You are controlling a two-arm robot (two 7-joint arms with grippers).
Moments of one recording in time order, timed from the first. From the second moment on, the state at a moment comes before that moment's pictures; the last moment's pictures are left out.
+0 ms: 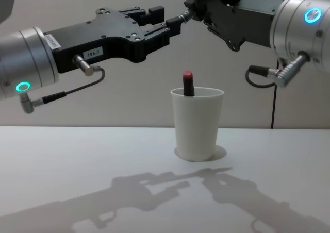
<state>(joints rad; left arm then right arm) -0.44 0.42 0.42 -1.48 -0.37 -0.31 -0.62 0.23 0.06 -0.30 -1.77 1.05 0.36 0.00</state>
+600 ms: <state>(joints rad) -0.44 0.42 0.42 -1.48 -0.37 -0.31 -0.62 0.24 0.06 -0.30 -1.77 1.03 0.32 0.01</state>
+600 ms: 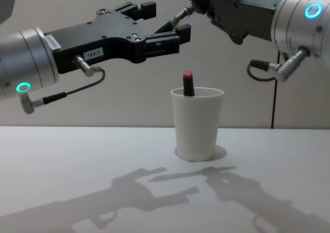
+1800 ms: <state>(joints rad) -0.44 0.42 0.42 -1.48 -0.37 -0.31 -0.62 0.39 0.16 -0.33 -1.63 0.63 -0.05 0.10</state>
